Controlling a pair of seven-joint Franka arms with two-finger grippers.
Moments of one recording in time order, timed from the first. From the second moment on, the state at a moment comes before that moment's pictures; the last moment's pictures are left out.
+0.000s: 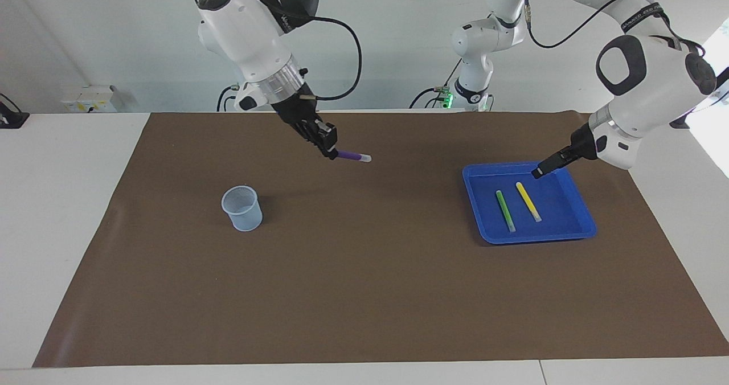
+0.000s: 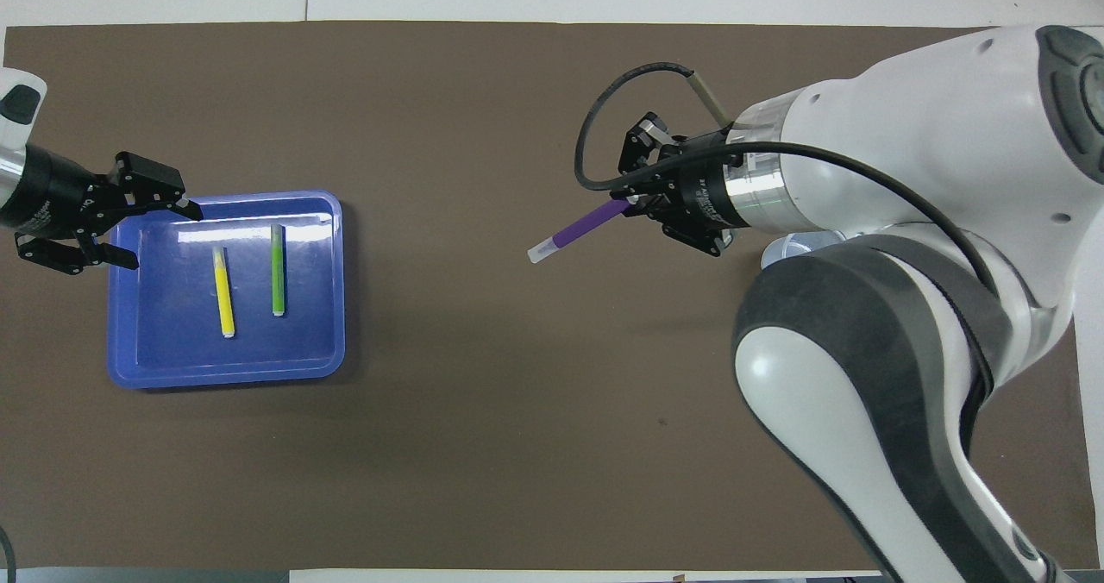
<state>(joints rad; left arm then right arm) 0.21 0.10 -0.19 -1.69 -0.28 1.65 -0.49 0.08 0.11 0.35 -1.63 0.39 2.02 1.17</state>
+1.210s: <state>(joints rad) -0.04 -0.08 -0.35 -1.66 -0.30 1.74 -2.01 0.08 0.21 0.58 -1.54 0.47 2.19 1.71</state>
